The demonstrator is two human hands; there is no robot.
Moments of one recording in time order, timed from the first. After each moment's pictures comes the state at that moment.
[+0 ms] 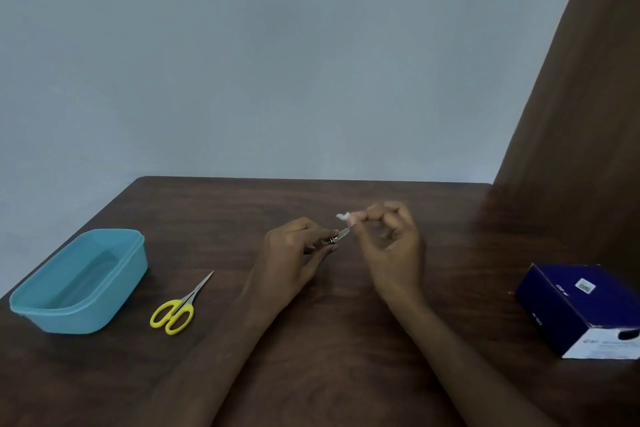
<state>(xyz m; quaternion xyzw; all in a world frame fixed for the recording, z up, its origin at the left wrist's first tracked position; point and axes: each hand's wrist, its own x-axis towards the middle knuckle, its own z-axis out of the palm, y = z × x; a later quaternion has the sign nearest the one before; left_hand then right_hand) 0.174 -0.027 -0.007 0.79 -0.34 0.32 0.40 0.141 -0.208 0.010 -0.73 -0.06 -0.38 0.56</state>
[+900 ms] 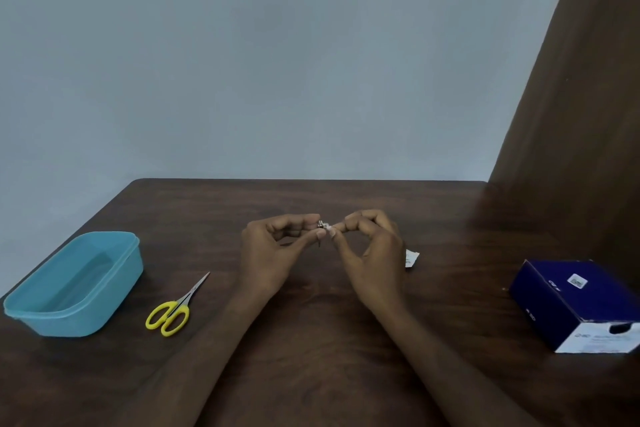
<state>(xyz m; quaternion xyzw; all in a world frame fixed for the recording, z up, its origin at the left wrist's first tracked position) 0.172 -0.027 -0.001 0.71 -0.17 0.18 0.65 0.142 -0.199 -0.006 -0.81 -0.05 -0.37 0.45</state>
